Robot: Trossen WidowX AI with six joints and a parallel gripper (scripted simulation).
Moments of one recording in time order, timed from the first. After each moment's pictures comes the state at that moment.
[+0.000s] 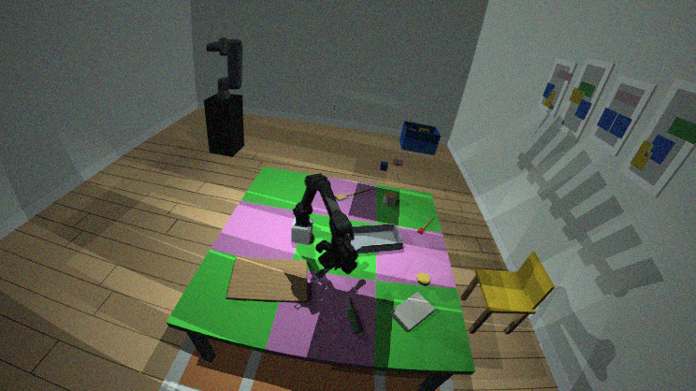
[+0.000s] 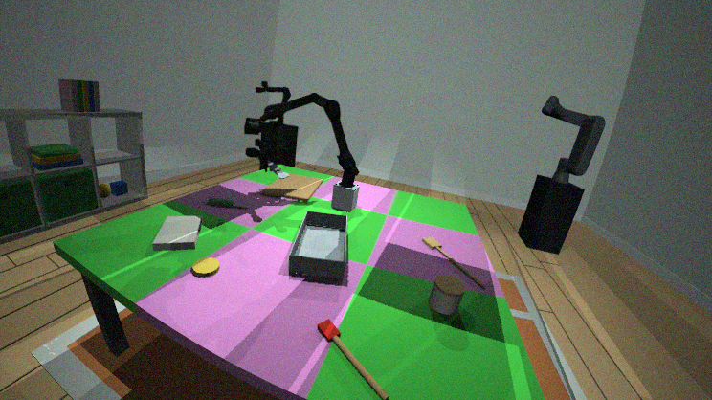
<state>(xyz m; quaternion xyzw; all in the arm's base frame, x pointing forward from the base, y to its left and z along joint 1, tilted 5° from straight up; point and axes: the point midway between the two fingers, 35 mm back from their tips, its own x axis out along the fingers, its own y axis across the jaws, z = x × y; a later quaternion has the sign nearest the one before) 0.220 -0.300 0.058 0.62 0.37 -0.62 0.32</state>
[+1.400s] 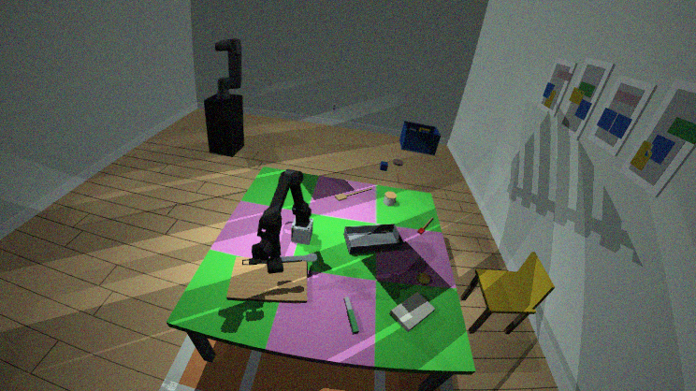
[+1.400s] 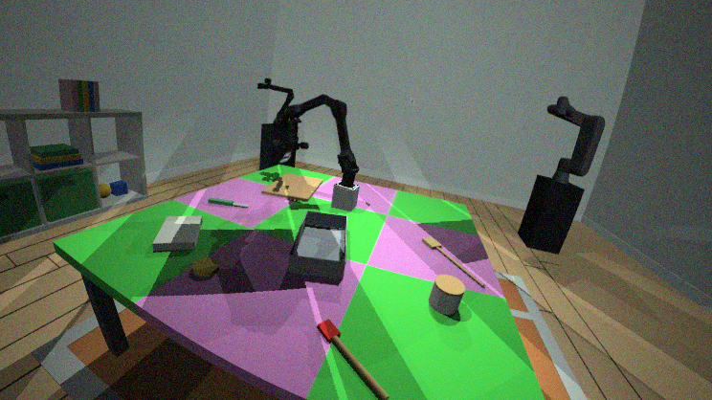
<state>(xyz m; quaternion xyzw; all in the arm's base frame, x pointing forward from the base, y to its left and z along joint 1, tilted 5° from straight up) -0.031 -0.355 0.068 0.68 0.16 -0.70 0.12</state>
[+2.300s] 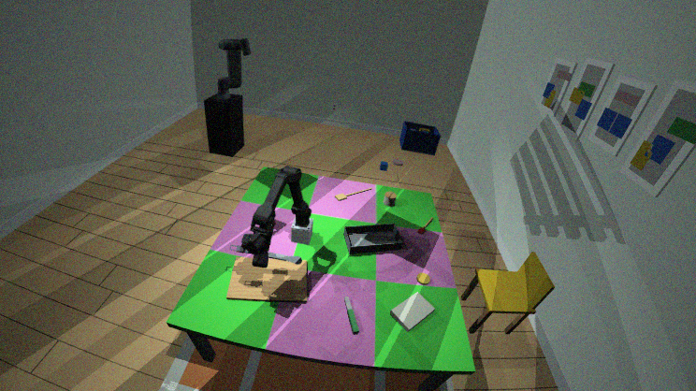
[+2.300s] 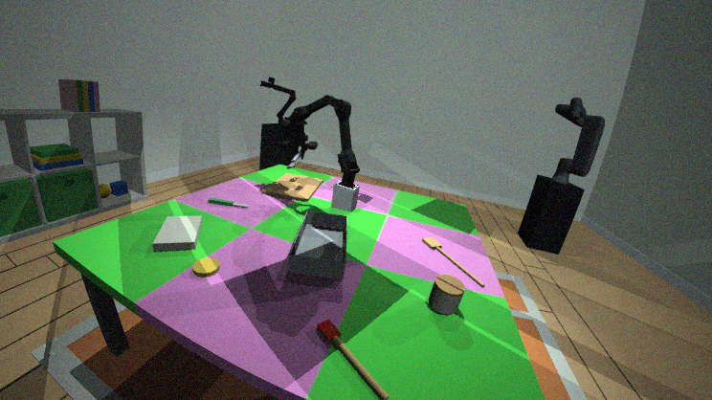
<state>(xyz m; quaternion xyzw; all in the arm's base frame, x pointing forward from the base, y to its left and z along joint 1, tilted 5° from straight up) -0.101 -0.332 0.070 0.60 0.12 -0.79 0.05</state>
